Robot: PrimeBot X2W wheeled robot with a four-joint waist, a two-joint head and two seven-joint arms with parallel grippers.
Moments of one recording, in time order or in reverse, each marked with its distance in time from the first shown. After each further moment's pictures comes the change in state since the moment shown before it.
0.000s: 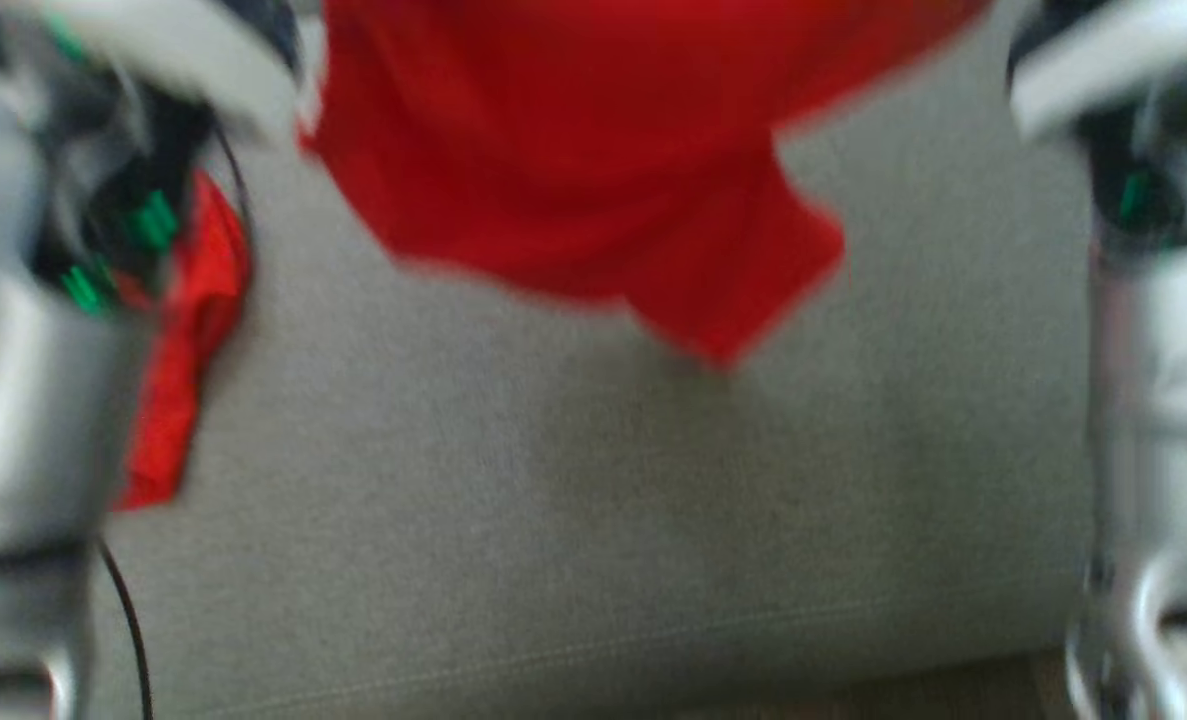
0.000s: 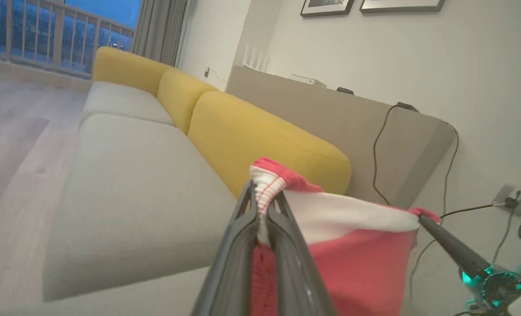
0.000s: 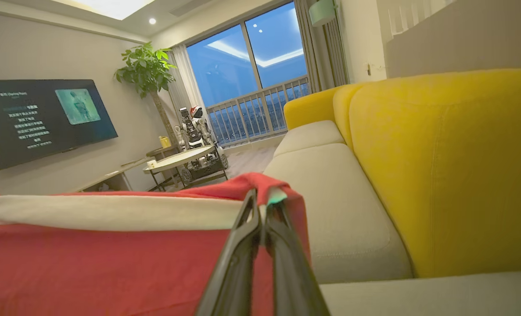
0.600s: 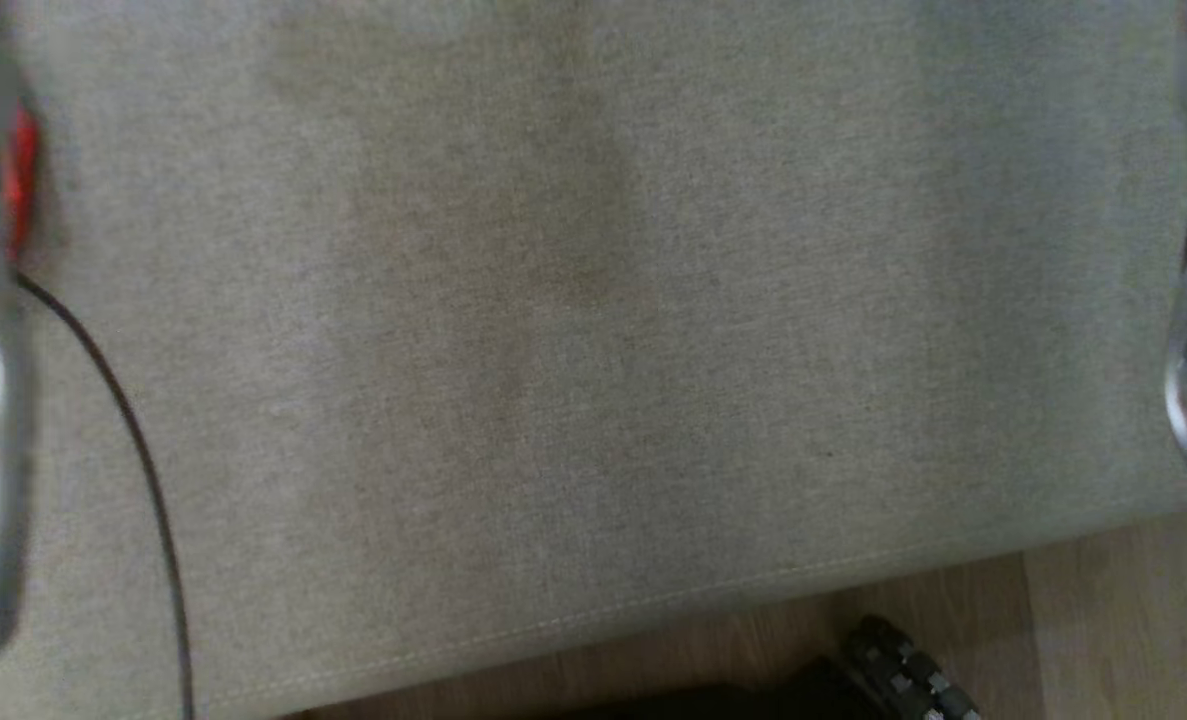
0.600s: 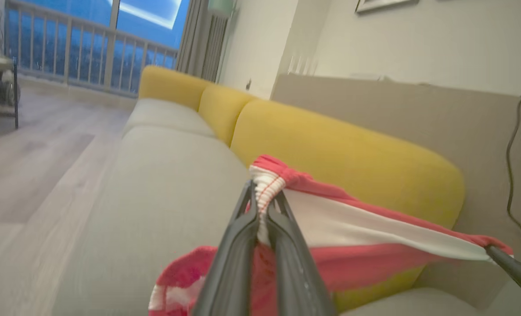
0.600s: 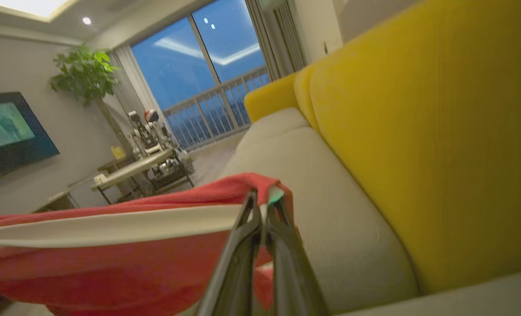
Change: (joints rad) left arm -0.681 -0.095 -0.030 0.625 0.235 -0.137 -0.357; right arm -0.739 -0.003 0.021 0.724 -0.007 0.000 -0.456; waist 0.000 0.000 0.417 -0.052
